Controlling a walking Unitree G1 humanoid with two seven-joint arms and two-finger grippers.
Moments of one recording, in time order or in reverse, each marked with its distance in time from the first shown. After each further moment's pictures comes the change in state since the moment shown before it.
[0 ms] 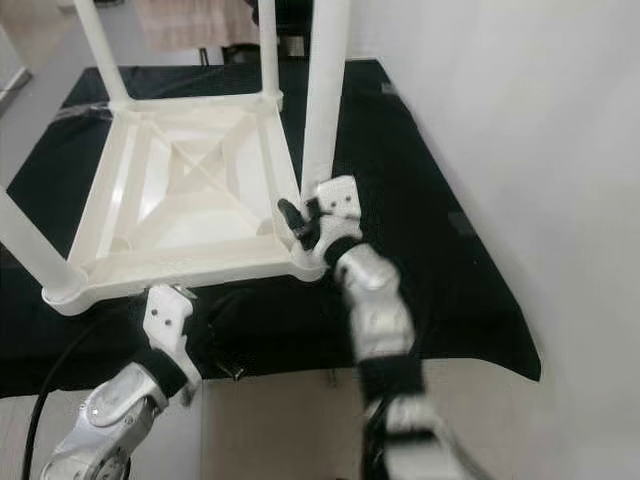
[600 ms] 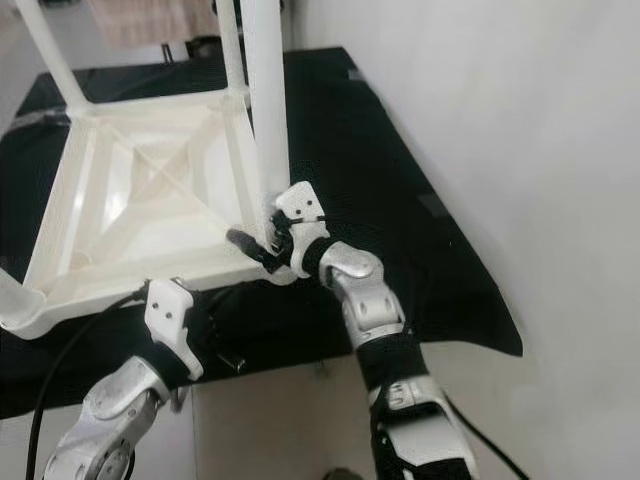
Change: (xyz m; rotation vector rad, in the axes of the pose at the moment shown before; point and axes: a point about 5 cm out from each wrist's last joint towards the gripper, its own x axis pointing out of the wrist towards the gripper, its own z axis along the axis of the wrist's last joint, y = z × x) left arm 0.002 -0.001 0.000 0.000 0.003 -0.004; right arm 0.005 -0.013 0.017 -0.026 0.017 0.500
